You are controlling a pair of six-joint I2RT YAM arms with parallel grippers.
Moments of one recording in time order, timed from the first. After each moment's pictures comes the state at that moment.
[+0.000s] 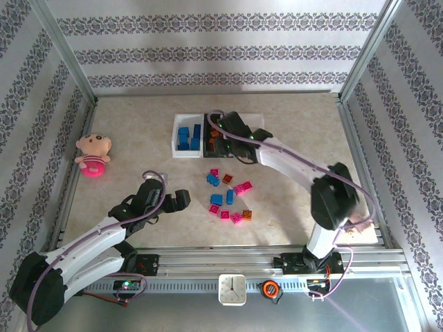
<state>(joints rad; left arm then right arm) -0.55 0.86 0.36 -0.27 -0.02 -0.71 0.66 1.82 1.48 -0.55 0.09 0.43</state>
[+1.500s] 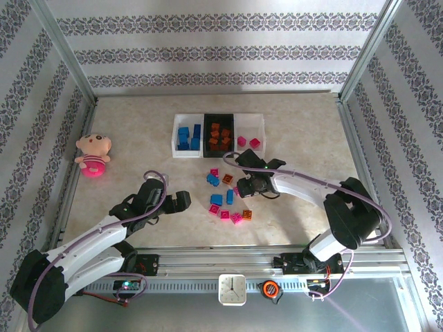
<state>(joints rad) -0.55 0.88 0.37 -0.29 0.01 -0.71 0.68 1.56 0.93 -0.64 0.09 0.39</state>
